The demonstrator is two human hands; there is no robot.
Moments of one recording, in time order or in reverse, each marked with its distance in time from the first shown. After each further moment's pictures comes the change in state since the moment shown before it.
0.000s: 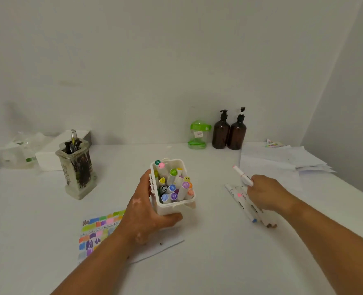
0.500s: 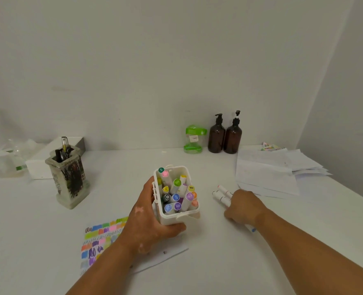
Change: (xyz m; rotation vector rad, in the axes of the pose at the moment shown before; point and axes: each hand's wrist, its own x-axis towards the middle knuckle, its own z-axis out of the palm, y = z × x) left_hand 0.006 0.004 0.016 -0.016 -0.066 0.014; right_hand 0.013 -0.016 0.046 -0.139 -0.080 -0.051
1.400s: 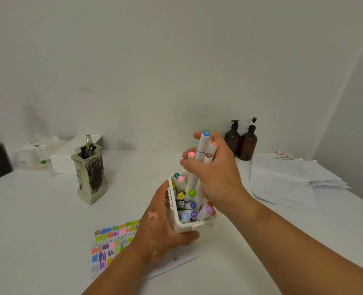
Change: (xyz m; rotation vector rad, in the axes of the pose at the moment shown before) left_hand -0.014 0.002 -0.007 0.072 0.067 -0.024; right_hand -0.092 -0.150 -0.065 1.244 0.311 -0.624
